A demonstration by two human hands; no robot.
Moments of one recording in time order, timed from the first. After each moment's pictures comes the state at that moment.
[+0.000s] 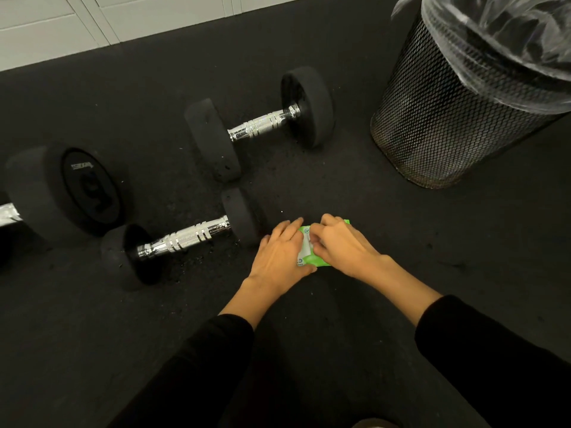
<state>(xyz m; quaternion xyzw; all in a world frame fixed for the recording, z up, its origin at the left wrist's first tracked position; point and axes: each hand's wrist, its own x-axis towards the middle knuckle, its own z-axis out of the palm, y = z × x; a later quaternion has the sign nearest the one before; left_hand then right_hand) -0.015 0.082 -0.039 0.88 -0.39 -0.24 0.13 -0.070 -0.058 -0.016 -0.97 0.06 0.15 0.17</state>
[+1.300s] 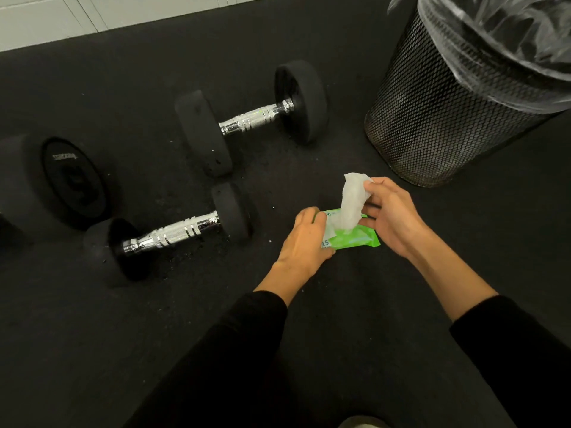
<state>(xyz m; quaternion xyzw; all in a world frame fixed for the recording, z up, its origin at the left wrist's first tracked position) -0.026 0.026 -0.045 0.87 -0.37 -0.25 0.23 -0.076 -0.123 0.009 -0.55 0.42 -0.04 0.72</state>
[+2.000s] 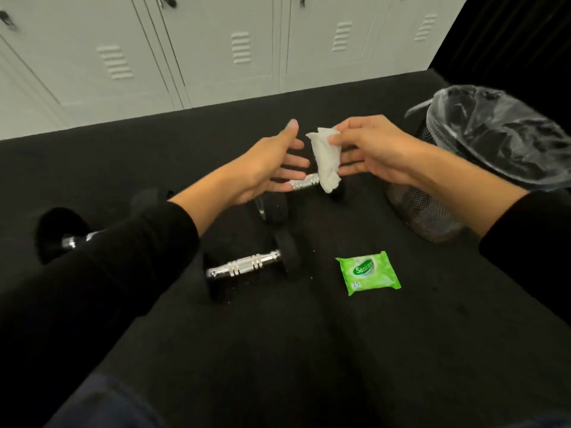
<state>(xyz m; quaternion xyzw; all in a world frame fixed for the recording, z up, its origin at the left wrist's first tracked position) 0.123 0.128 0.203 0.72 -0.13 -0.40 0.56 0.053 -0.046 0.224 -0.75 0.20 0.06 0.62</state>
